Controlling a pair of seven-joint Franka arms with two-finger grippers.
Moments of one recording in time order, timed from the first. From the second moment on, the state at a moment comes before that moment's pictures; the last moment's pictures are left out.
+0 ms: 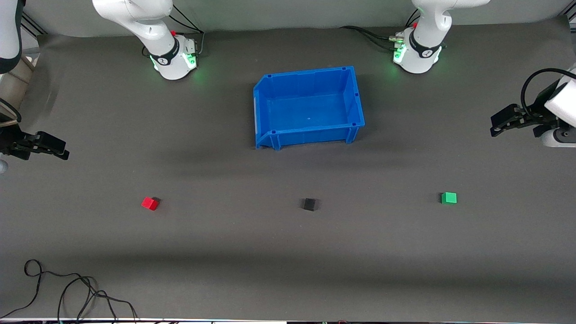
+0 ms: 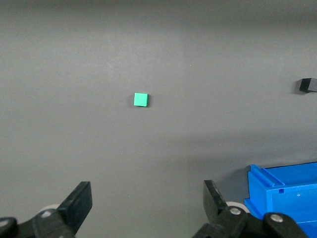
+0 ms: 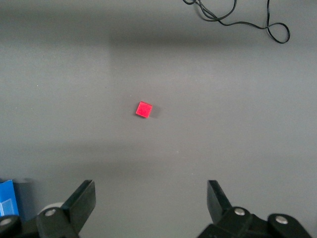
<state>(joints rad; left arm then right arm) 0.00 0.00 -0.04 -1.60 0.01 1.60 -0.01 0.00 0.11 -0.07 -1.50 -0.04 1.62 -0.04</state>
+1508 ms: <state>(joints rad) 0.20 0.11 -0.03 -1.56 -0.27 1.62 -1.03 0.00 0.36 -0.06 -1.52 -0.01 1.73 0.12</state>
